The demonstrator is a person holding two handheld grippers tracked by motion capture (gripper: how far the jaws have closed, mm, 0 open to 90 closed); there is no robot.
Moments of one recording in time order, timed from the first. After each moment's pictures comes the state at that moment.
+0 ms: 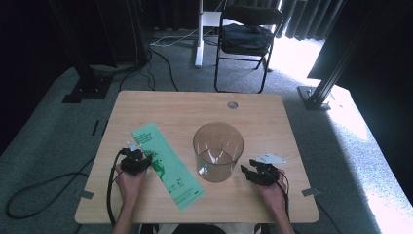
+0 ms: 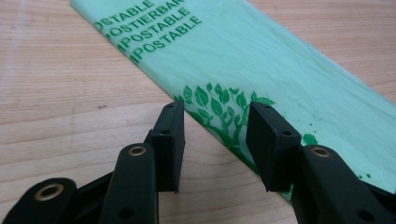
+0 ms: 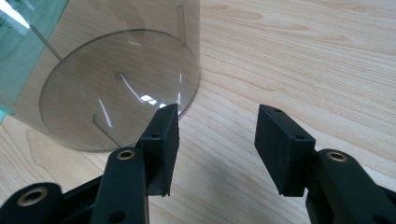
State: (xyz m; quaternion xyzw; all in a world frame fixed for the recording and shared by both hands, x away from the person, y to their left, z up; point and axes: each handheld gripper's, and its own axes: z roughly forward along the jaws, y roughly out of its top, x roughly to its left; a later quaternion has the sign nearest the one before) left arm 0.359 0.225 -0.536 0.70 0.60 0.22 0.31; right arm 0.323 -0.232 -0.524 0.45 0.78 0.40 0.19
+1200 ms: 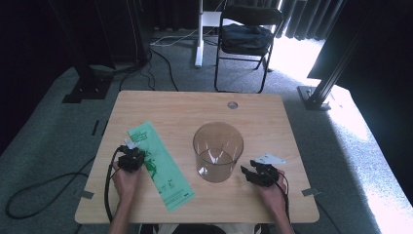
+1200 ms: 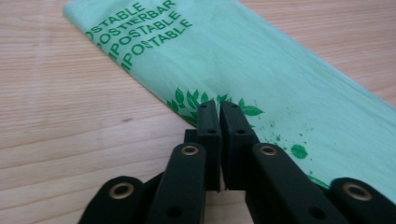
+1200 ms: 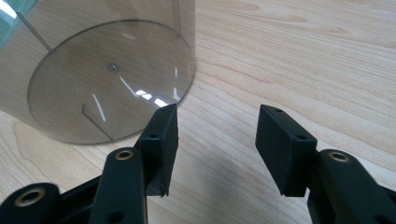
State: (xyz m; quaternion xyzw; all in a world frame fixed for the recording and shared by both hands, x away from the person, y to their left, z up) left arm 0.368 0.241 -0.534 0.72 0.59 0.23 0.29; right arm 0.323 -0.232 -0.529 0.45 0.78 0.39 0.19
